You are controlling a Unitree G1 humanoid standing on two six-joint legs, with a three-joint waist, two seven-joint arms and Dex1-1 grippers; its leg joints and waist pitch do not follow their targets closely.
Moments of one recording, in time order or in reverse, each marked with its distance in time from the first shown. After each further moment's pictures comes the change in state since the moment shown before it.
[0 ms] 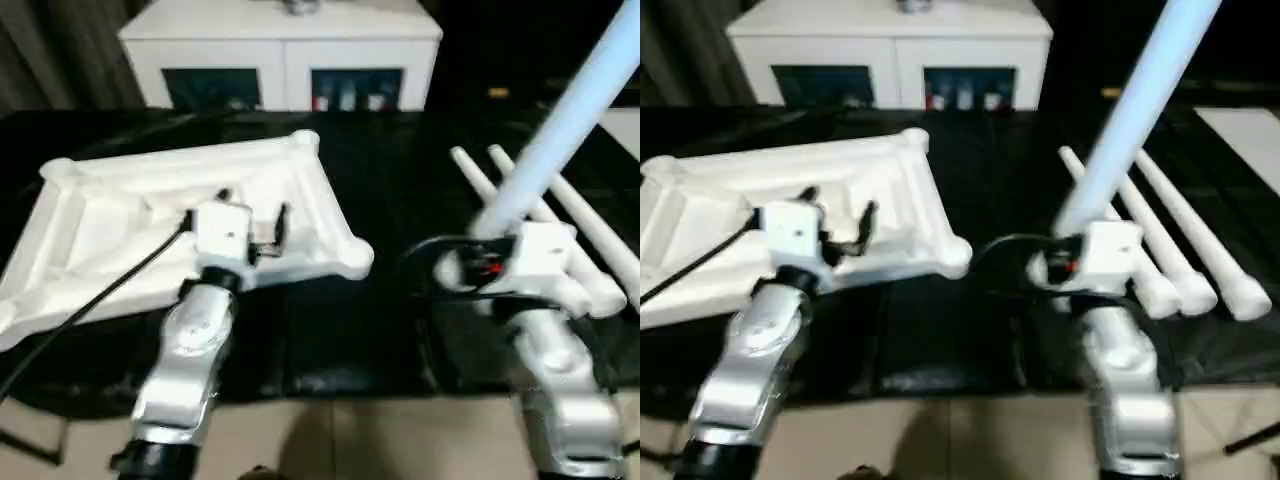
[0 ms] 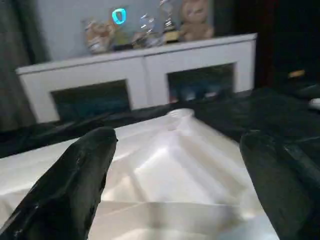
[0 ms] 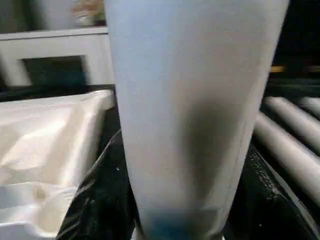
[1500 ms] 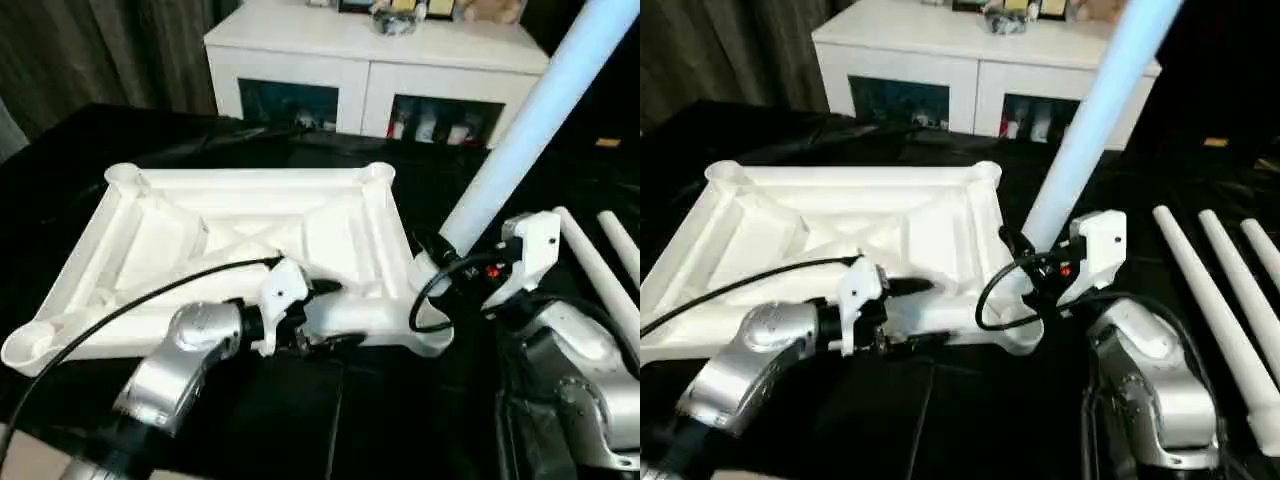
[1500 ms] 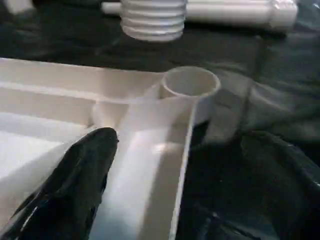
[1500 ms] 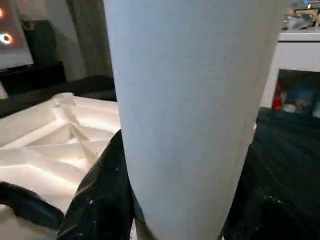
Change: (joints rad) left arm -0.153 0.244 -0.318 0.286 -0.212 0.020 -0.926; right arm -0.008 -0.201 -0.052 -0.033 0.237 0.086 0.383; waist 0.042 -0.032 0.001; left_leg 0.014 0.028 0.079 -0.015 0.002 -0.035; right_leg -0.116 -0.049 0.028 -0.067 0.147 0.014
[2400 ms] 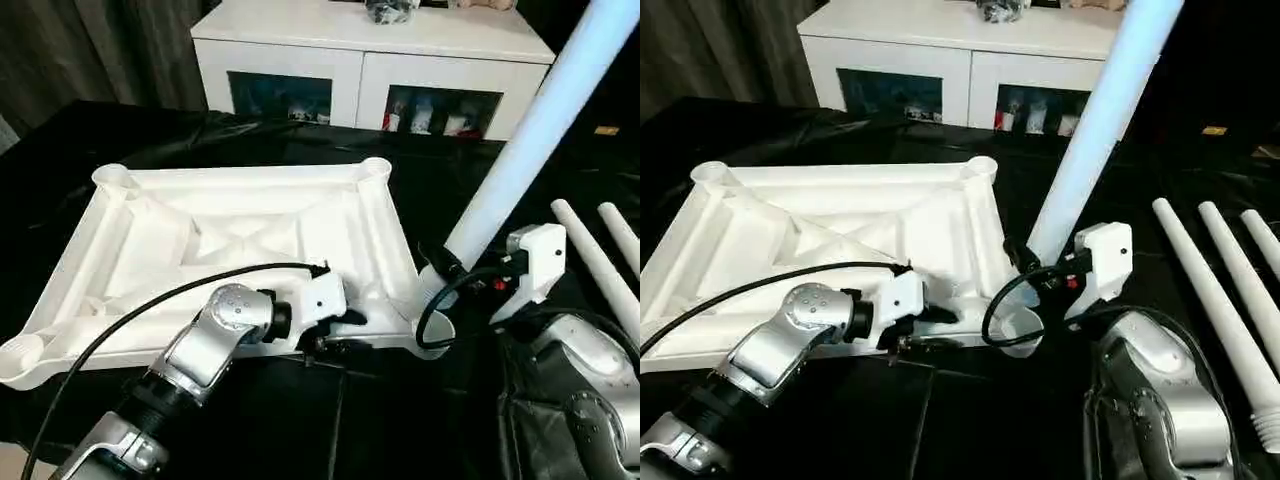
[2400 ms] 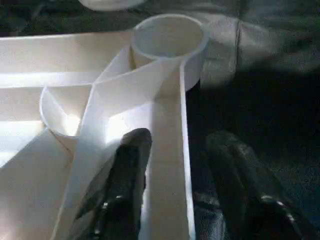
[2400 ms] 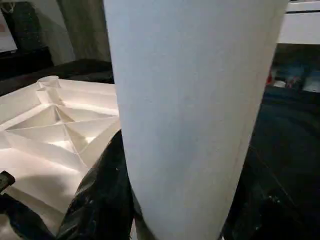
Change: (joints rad) left arm -0.106 -0.004 -0.129 0.048 0.156 0.034 -0.063; right arm 0.061 -0.025 -0.005 -0.033 -0.006 0.010 -0.013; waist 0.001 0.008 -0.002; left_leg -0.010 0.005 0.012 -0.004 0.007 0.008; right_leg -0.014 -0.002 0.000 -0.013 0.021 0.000
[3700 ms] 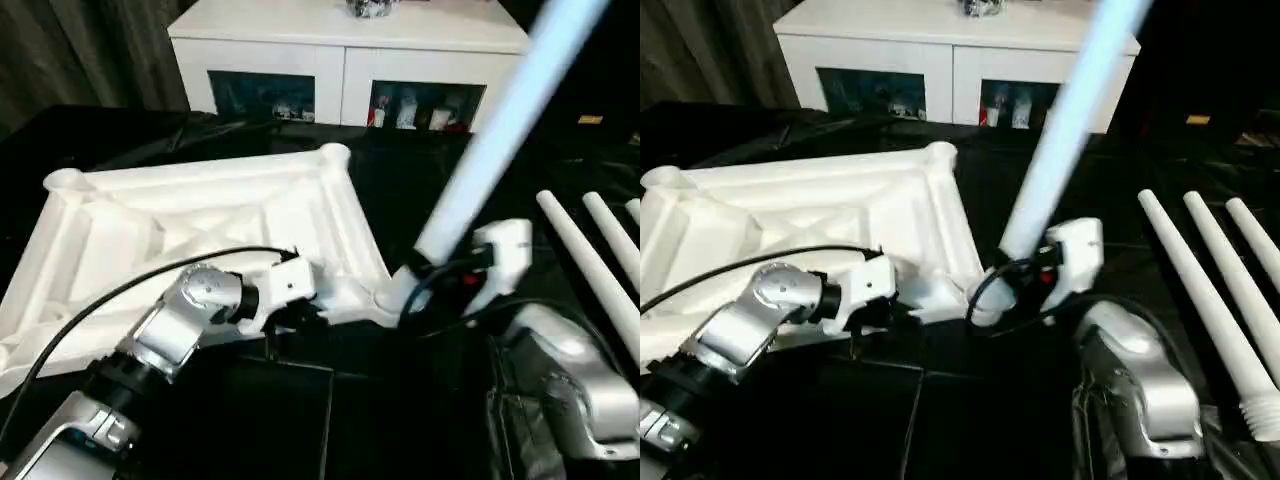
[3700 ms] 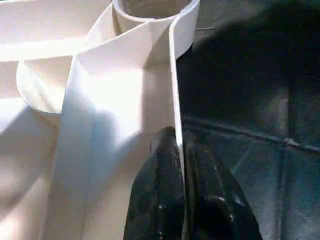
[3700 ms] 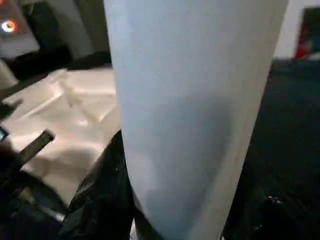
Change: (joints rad) left arm -0.063 0.108 0.043 0.070 0.031 0.016 -0.025; right arm -0.121 0.040 0.073 0.150 0.018 0.054 0.068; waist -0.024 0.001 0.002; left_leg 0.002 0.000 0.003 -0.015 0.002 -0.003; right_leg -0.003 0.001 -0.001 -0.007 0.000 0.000
